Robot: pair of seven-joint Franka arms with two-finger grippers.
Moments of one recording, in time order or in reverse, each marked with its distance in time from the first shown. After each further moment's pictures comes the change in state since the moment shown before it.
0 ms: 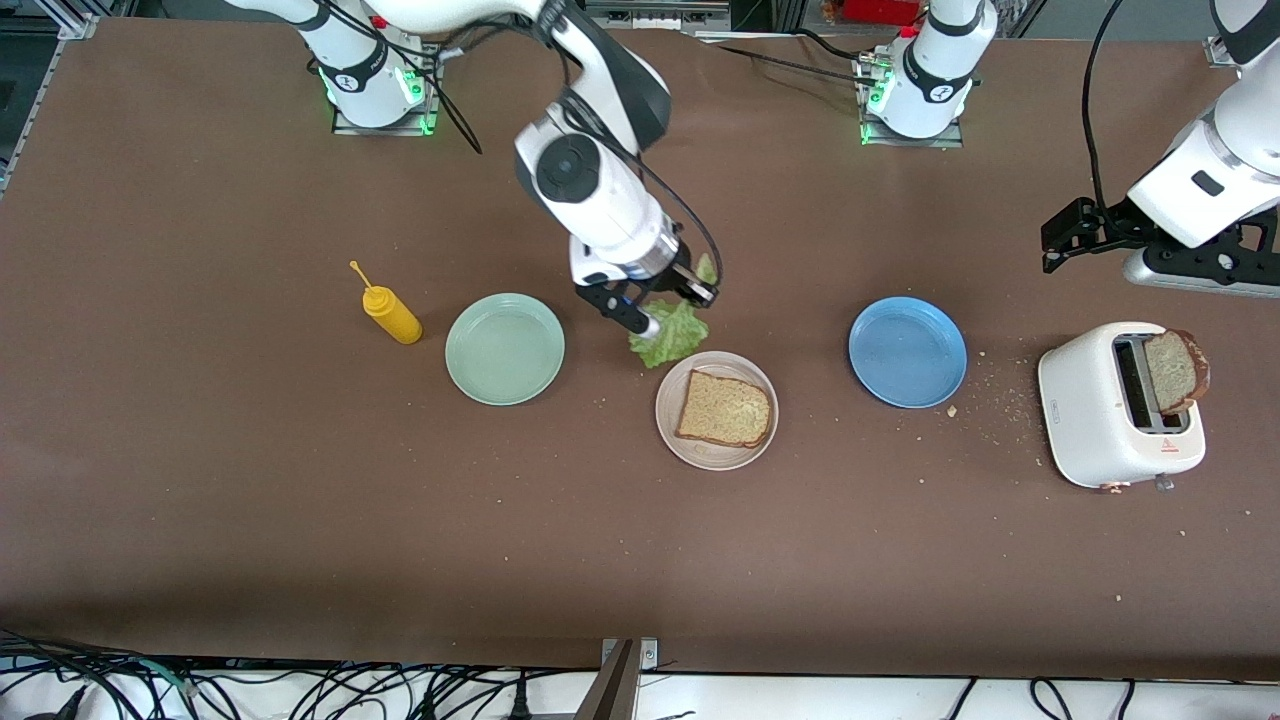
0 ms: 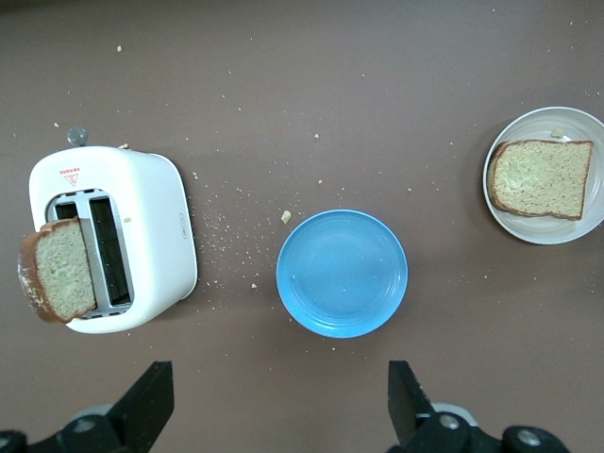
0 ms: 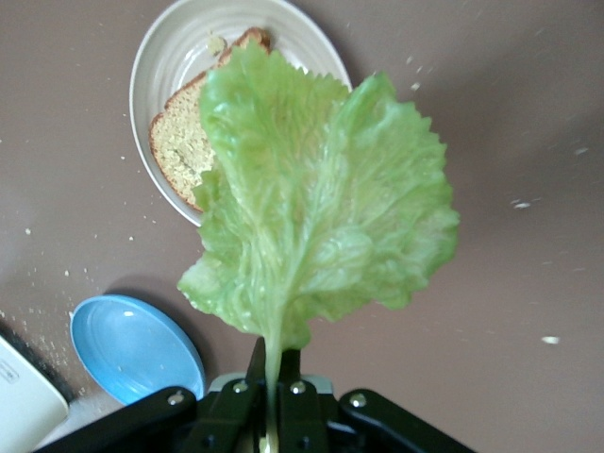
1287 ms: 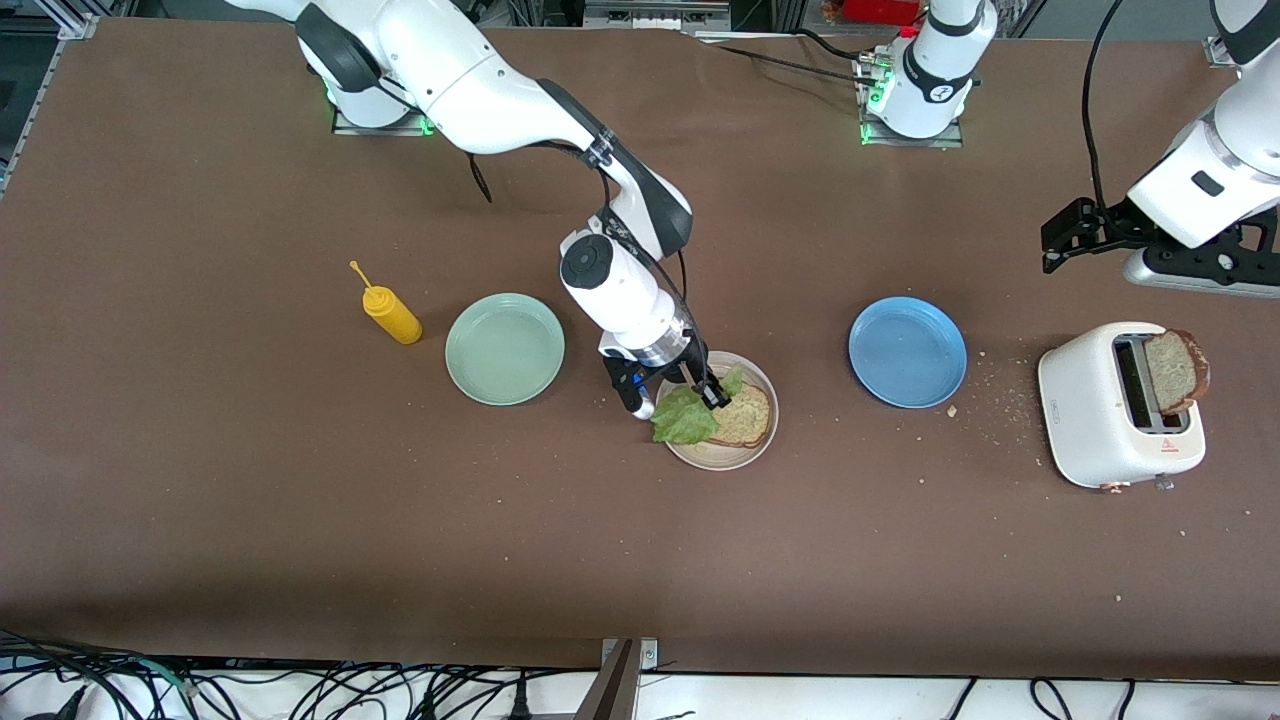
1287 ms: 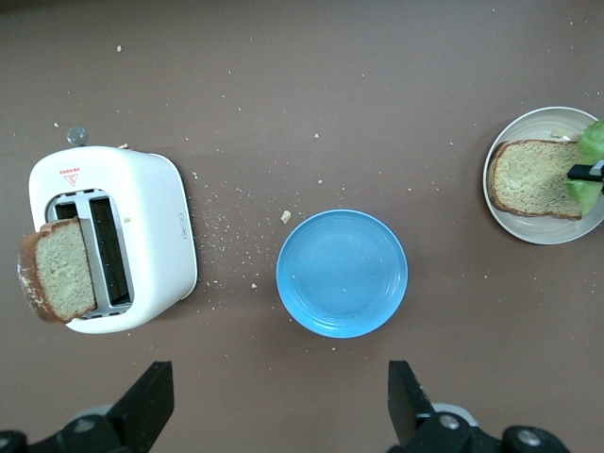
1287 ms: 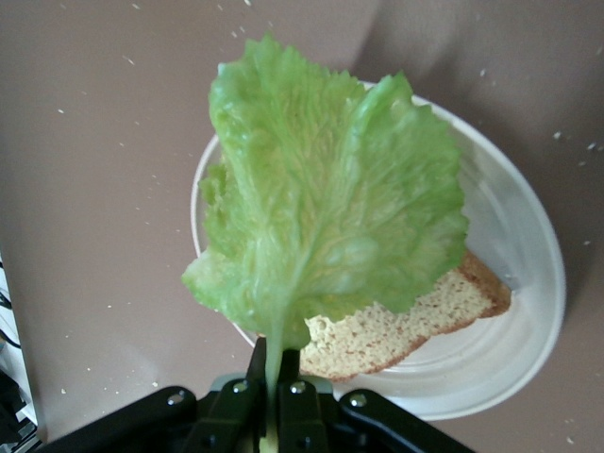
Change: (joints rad) left arm 0.000 0.000 0.000 0.000 0.000 0.000 0.000; right arm -0.021 0.364 0.007 0.272 0.001 0.369 0.206
